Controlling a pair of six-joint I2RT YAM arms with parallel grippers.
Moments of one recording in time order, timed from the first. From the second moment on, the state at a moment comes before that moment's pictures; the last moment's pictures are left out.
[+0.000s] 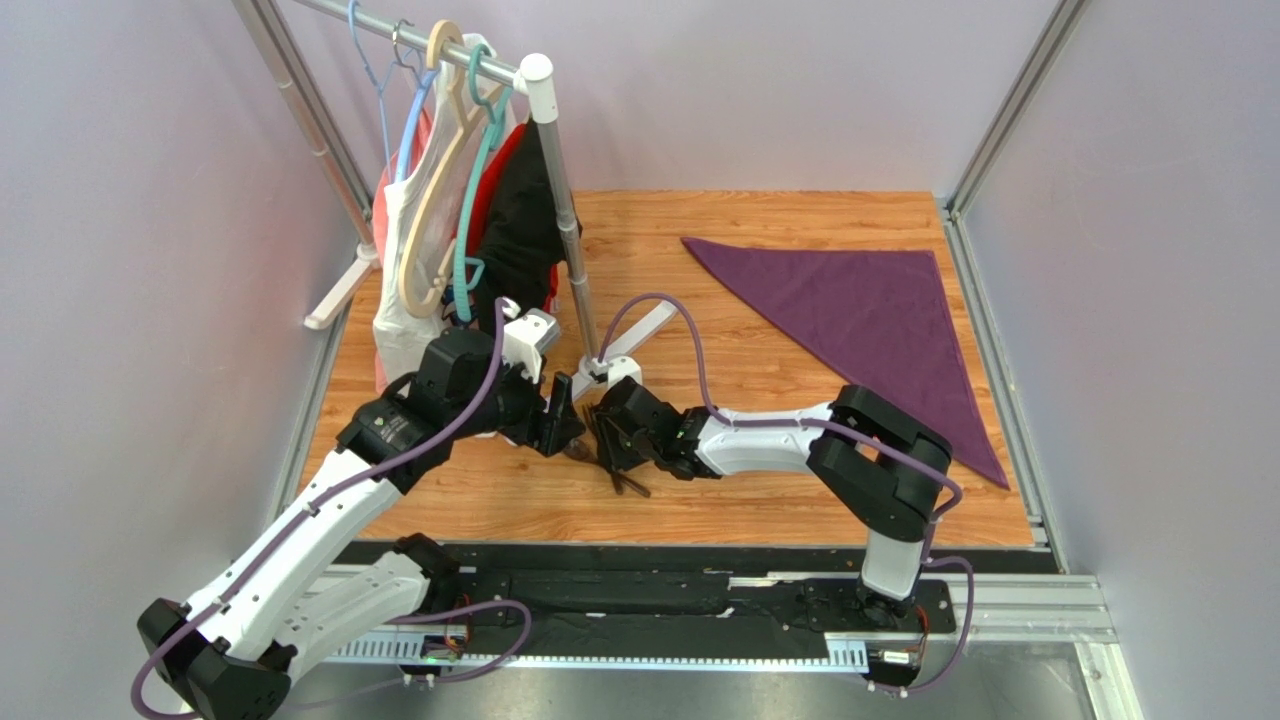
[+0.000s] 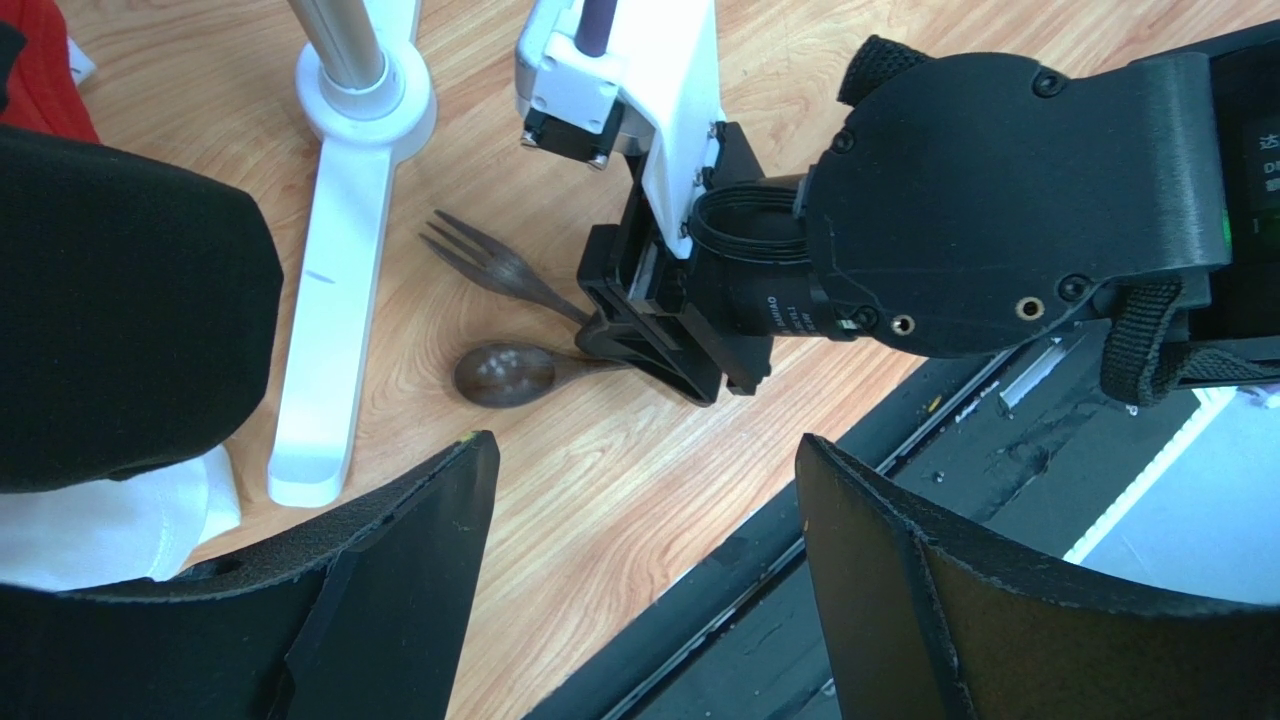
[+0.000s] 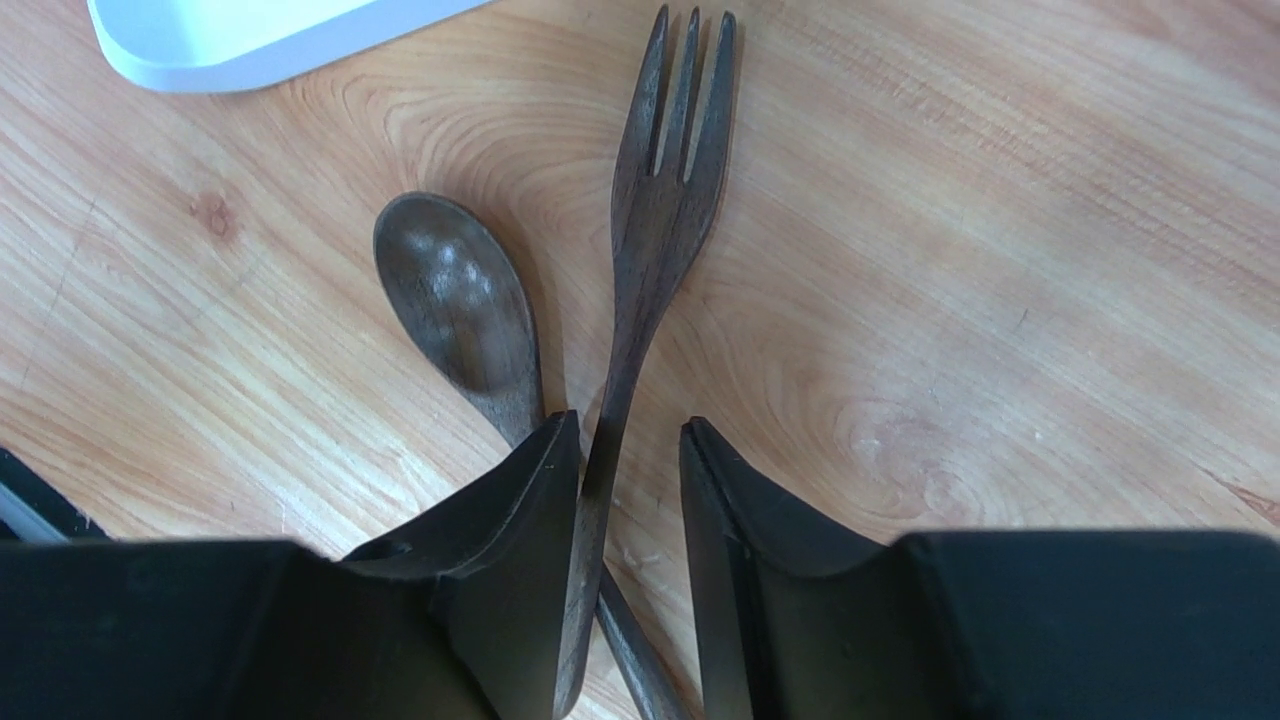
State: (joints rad) left arm -0.58 0.86 0.88 -0.66 0.23 -0.17; right arm 1.05 1.82 0.99 0.03 0.14 0.53
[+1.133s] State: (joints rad) left arm -0.58 0.85 0.87 -0.66 0.23 -0.17; right arm 0.96 1.57 0.92 -0.19 0.21 0.40
